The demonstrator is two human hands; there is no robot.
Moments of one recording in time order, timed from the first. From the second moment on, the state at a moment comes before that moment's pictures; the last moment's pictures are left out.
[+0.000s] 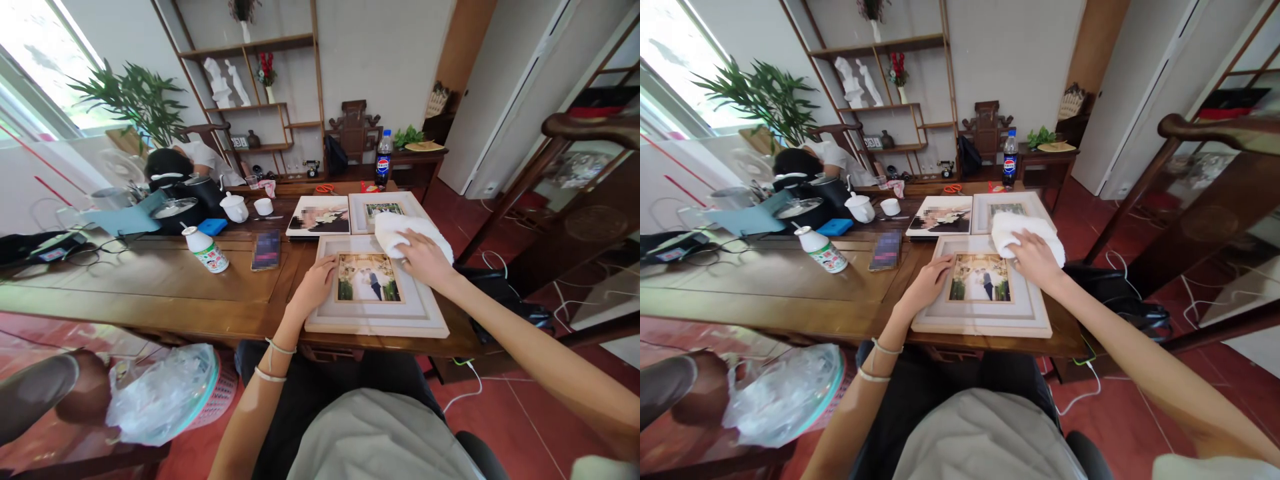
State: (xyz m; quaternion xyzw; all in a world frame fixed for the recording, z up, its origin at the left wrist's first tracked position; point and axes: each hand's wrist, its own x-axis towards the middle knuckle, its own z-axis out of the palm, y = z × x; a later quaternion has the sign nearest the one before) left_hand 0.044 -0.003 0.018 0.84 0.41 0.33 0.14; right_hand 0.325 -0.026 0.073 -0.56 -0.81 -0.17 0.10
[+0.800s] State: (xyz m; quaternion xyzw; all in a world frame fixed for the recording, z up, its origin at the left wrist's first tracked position) left_hand 0.045 0.000 0.017 0.84 0.42 0.31 0.12; right_hand 0.285 -0.095 0.078 -0.47 -0.88 -0.05 0.06
